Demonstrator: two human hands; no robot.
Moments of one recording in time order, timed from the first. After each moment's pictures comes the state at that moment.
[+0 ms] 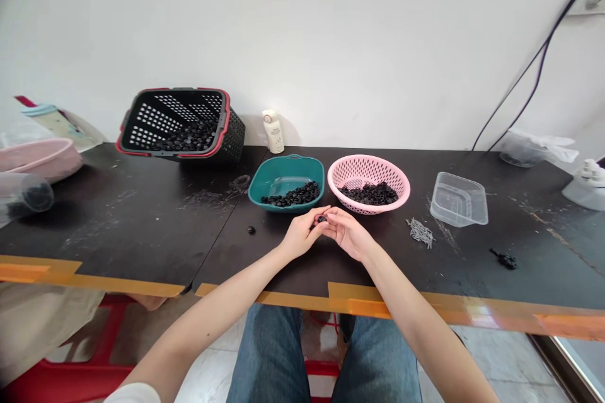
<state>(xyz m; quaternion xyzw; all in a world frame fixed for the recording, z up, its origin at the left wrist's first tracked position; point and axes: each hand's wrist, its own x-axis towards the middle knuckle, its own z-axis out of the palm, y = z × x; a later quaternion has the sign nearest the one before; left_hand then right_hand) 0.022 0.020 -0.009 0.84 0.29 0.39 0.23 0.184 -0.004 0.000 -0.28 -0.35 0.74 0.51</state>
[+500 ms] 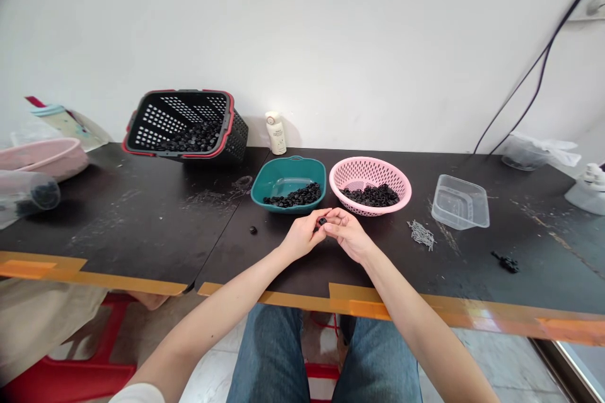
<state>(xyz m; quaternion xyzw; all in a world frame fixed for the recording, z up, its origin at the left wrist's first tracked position) 0.021 0.018 -0.008 0.86 0.30 0.37 0.17 0.181 -0.005 -0.007 -0.29 -0.39 0.69 0.54</state>
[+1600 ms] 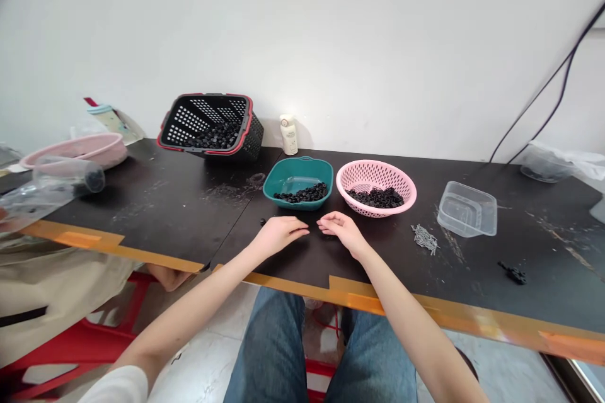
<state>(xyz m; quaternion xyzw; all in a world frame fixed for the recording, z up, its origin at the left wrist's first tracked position) -0.046 0.004 0.003 0.90 0.35 0.24 0.03 0.173 -0.004 -0.013 -0.40 -0.48 0.62 0.47</state>
